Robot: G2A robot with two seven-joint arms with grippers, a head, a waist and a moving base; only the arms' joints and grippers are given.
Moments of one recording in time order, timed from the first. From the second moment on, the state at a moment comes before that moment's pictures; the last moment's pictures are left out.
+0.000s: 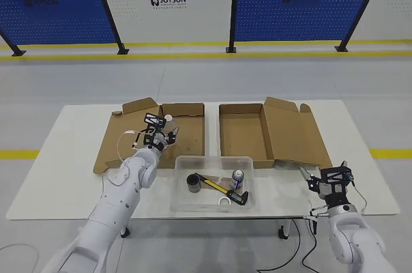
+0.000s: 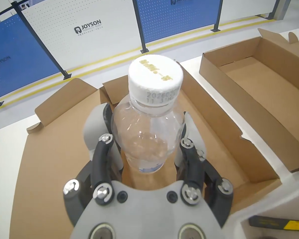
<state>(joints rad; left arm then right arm) 0.85 -1.29 -1.02 -0.89 1.20 -0.03 0.05 -1.73 -1.15 1.60 -1.80 -1.33 0.00 0.00</state>
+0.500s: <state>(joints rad) 0.80 -1.32 -1.01 -0.76 1.20 -0.03 0.09 -1.73 -1.15 1.60 -1.80 -1.33 0.00 0.00</state>
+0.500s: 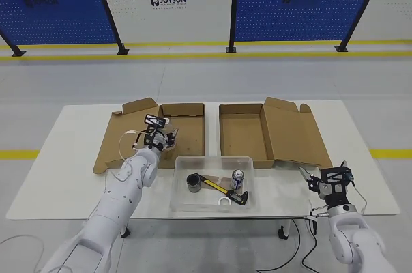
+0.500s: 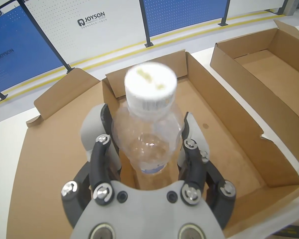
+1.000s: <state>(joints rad) 0.91 -1.29 -1.09 -0.99 1.24 0.02 0.14 -1.73 -1.15 1.60 -1.80 -1.33 0.00 0.00</state>
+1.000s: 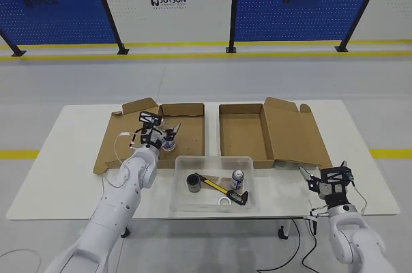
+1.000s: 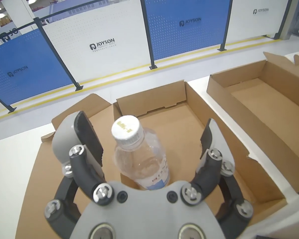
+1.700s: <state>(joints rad) 1.23 -1.25 -1.11 -1.65 1.21 -0.23 -0.28 -1.73 -1.15 1.60 -1.80 -1.33 0.00 0.00</state>
